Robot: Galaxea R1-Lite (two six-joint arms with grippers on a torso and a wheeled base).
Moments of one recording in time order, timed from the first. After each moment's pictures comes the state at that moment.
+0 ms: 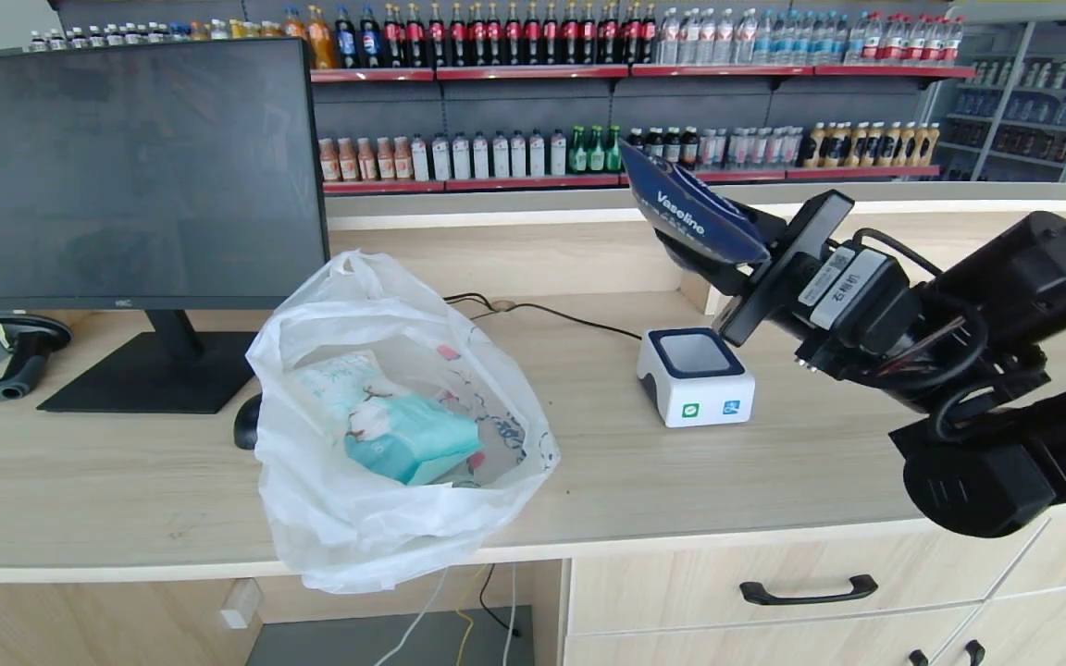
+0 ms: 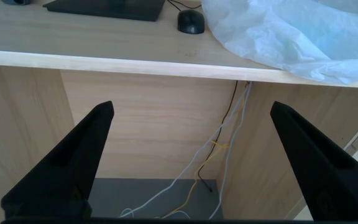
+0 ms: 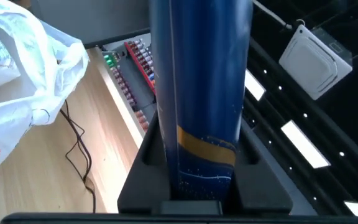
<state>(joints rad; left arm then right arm) 0.00 0.00 0.00 0.01 0.00 -0.02 0.40 1.88 -0.89 -1.57 0.62 -0.86</state>
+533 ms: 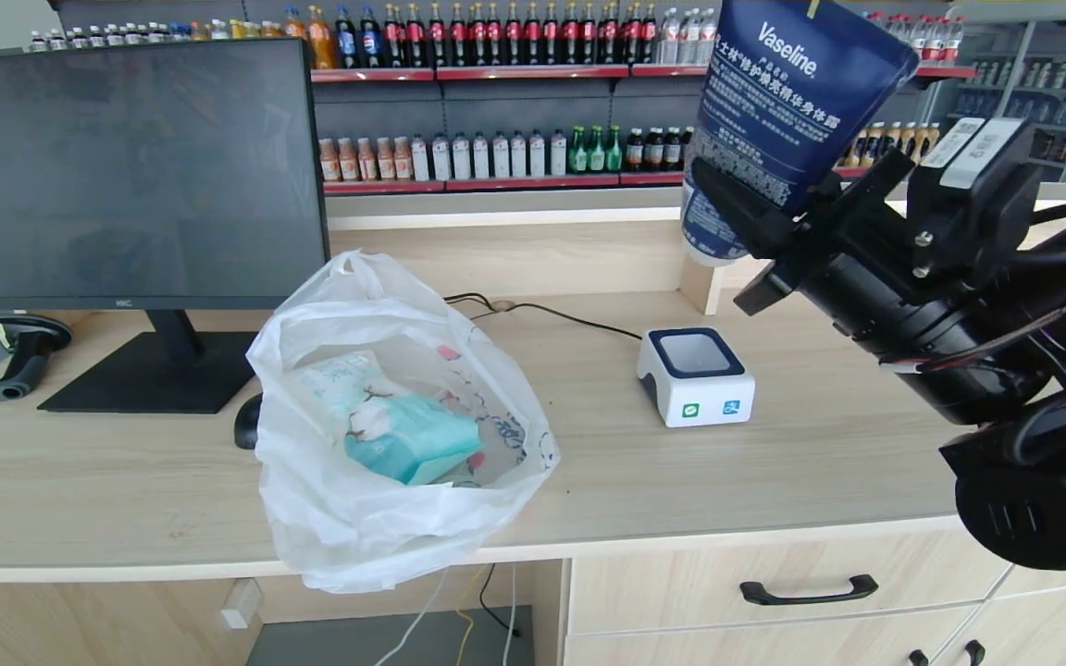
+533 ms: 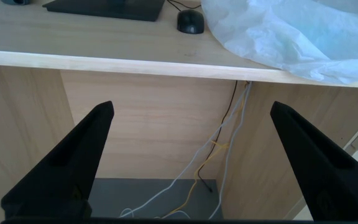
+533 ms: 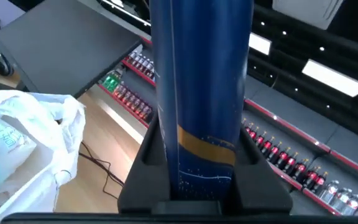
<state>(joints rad) 0.00 0.00 0.00 0.01 0.00 -0.02 0.46 1.77 -0.83 -1.57 0.38 -0.46</state>
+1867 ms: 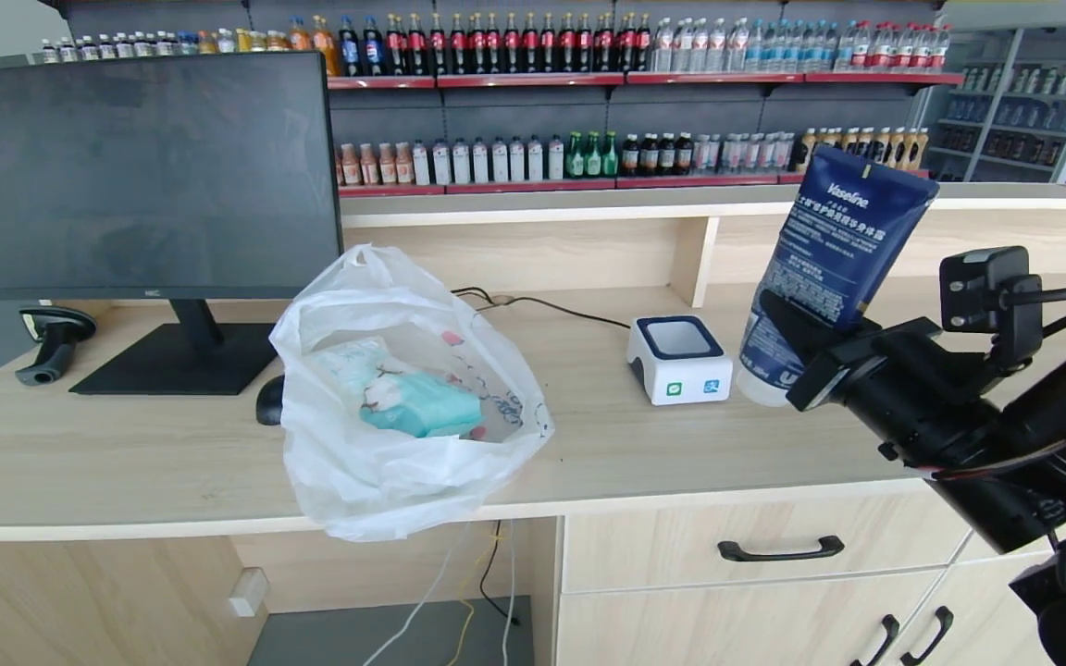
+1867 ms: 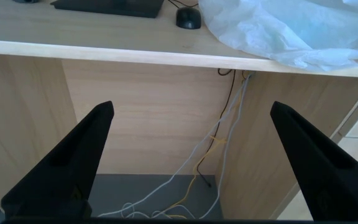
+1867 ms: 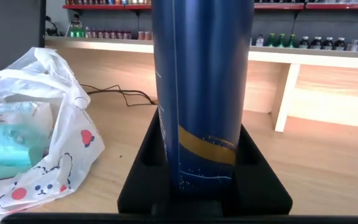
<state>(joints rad) 0.00 0.00 0.00 0.01 0.00 -0.02 0.40 1.73 -0.46 -1.57 0.00 -0.04</state>
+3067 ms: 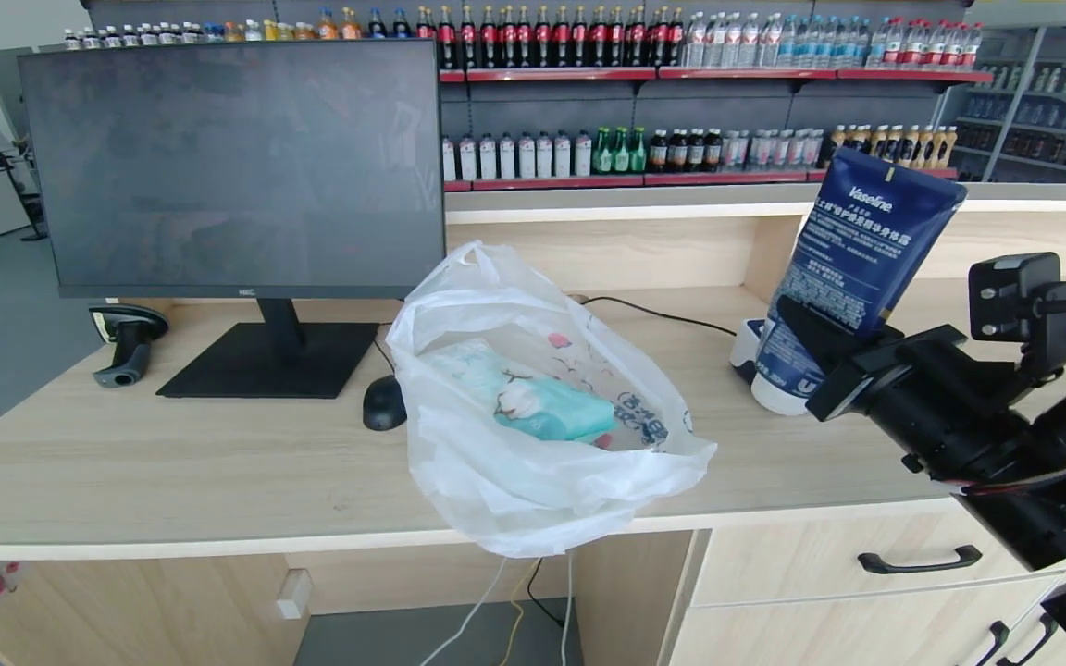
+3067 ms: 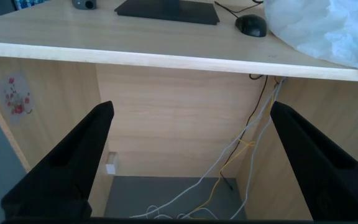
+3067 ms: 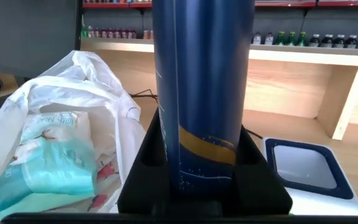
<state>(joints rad) 0.00 0.00 0.00 0.01 0.00 -0.02 0.40 1.68 -0.40 -1.57 0.00 -0.04</state>
